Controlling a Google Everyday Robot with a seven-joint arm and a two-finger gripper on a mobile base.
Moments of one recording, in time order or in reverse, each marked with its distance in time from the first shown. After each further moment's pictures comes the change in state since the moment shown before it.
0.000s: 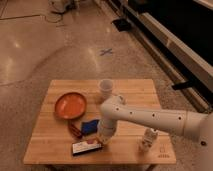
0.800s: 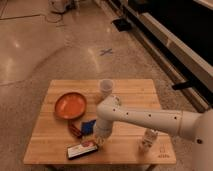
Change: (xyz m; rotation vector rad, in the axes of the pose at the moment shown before) arm -0.013 -0.011 0.005 0.014 -0.025 -0.063
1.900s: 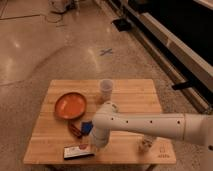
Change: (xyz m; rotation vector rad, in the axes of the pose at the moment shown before) arm -0.061 -0.001 -0.003 0.026 -0.009 -0.055
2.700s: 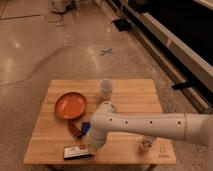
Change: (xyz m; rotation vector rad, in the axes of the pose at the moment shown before) arm -0.001 -0.006 -0.011 0.030 0.017 -0.030
